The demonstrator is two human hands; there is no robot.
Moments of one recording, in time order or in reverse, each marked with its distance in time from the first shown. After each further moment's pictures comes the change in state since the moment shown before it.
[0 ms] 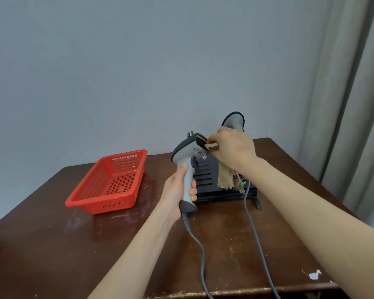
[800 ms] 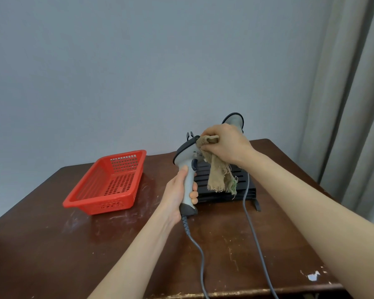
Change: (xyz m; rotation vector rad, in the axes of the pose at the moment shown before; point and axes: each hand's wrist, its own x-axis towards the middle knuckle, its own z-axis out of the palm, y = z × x) left_hand 0.001 -0.005 -0.001 0.001 -0.034 -0.043; right_hand 0.004 -0.008 -0.016 0.420 -0.056 0.013
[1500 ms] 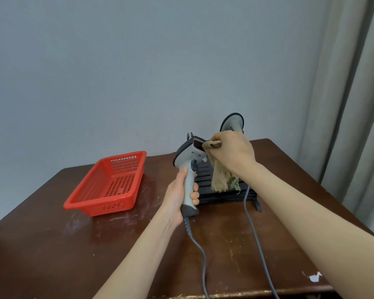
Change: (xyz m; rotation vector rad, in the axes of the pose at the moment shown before) left_hand 0.001 -0.002 0.002 -0.087 -0.014 -0.049; right_hand -0.009 0.007 0.012 -0.121 0.140 0.159
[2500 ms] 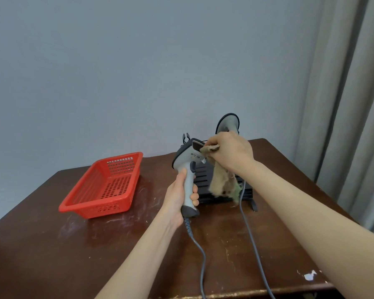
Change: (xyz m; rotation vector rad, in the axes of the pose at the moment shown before) left_hand 0.006 -0.007 0.004 -0.003 0.034 -0.010; right_hand 0.003 0.007 -0.002 -0.118 -0.102 -0.002
